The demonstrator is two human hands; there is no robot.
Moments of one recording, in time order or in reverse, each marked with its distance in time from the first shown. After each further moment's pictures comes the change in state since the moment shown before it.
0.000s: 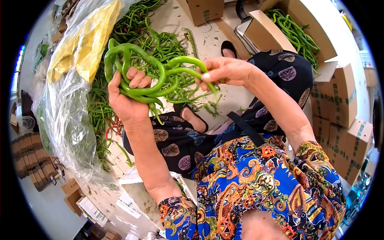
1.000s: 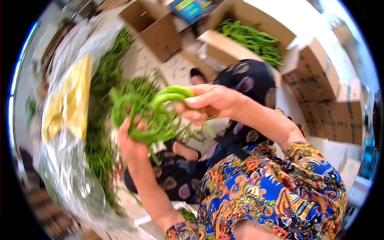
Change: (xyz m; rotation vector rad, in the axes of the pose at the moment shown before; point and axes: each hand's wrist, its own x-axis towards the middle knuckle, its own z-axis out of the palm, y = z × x) left_hand 0.019 -0.040 0.001 0.341 0.237 -0.163; right_hand -0.063 -0.037 0.026 0.462 -0.037 -0.307
